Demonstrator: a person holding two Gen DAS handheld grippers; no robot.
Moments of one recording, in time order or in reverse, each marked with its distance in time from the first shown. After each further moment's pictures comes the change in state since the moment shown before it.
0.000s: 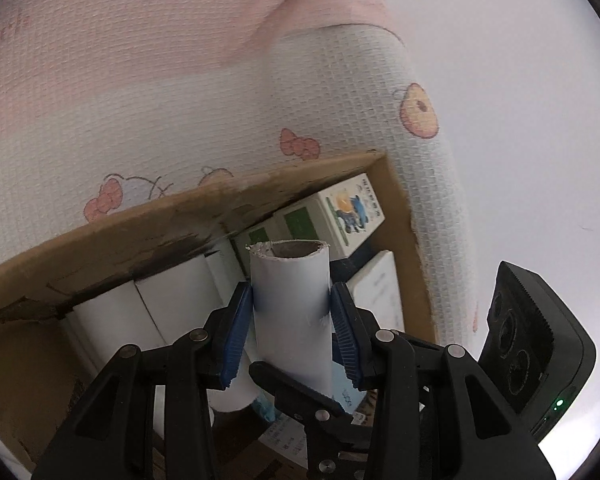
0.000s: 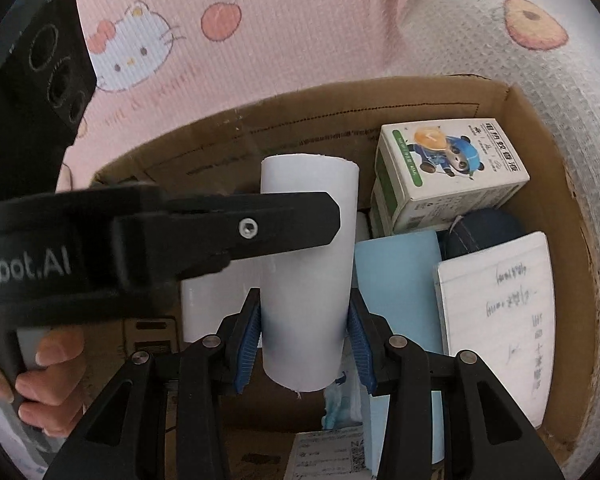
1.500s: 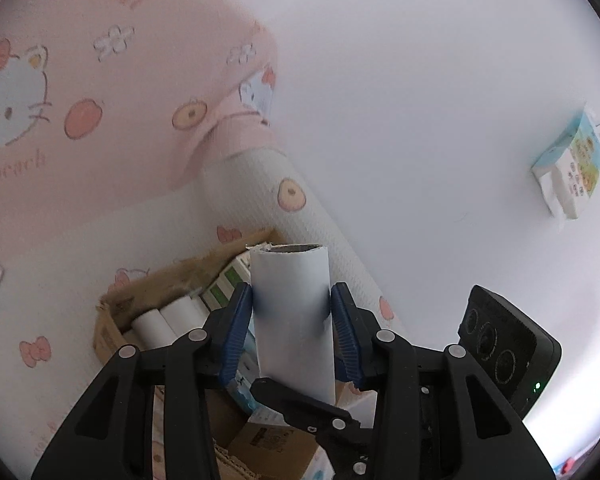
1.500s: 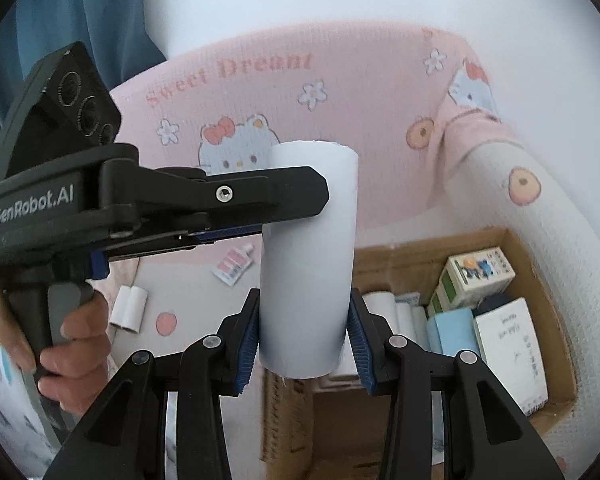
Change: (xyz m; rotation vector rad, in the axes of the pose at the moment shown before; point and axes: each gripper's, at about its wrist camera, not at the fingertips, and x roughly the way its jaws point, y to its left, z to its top) left arm -0.166 -0.038 -0.062 0.251 -0.323 -0.168; right arm -0.116 0.105 -0.047 -0.096 -0.451 0.051
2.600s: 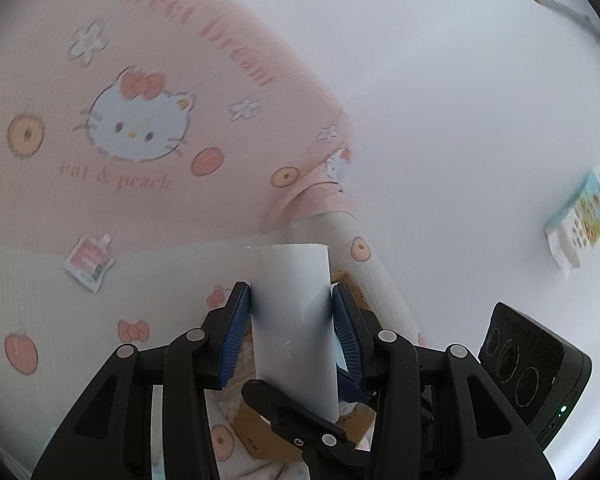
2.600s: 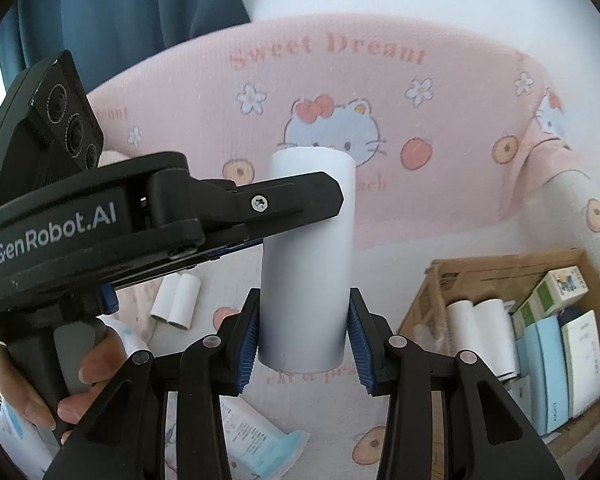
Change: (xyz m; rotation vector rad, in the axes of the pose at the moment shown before) left arm -0.141 0.050 -0.050 -0.103 -0.263 0.175; right arm 0.028 0.151 -0.008 -0.104 0.005 0.032
